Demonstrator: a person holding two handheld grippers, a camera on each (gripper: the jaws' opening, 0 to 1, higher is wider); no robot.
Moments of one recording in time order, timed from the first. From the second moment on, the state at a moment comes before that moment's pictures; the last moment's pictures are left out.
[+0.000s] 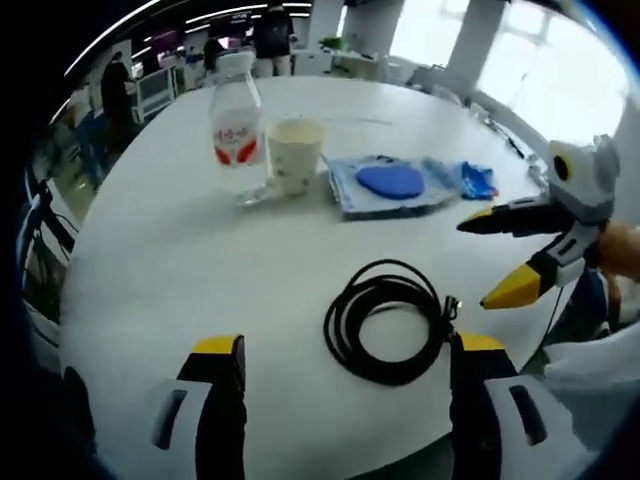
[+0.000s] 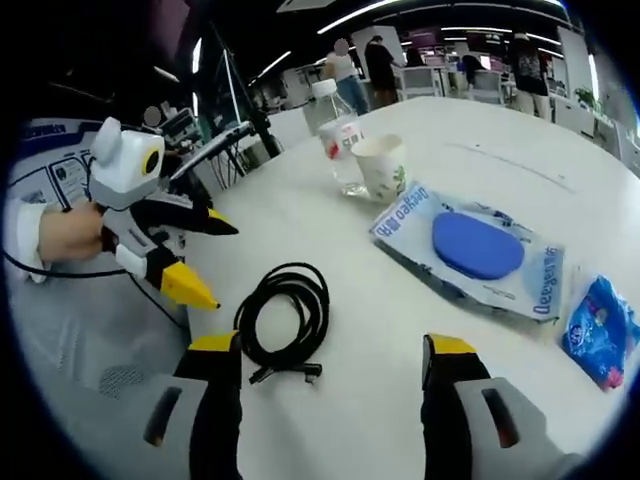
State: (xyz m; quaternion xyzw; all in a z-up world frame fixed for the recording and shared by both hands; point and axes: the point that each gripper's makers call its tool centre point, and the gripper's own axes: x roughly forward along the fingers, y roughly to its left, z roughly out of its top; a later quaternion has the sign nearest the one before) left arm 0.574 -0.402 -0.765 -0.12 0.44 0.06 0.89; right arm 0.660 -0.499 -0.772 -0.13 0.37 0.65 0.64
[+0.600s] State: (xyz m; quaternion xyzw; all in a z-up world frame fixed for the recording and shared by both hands) left arm 0.573 -0.408 -0.782 -0.15 0.43 0.08 0.89; right arm 0.636 -0.474 -0.797 -0.15 0.37 0.66 0.64
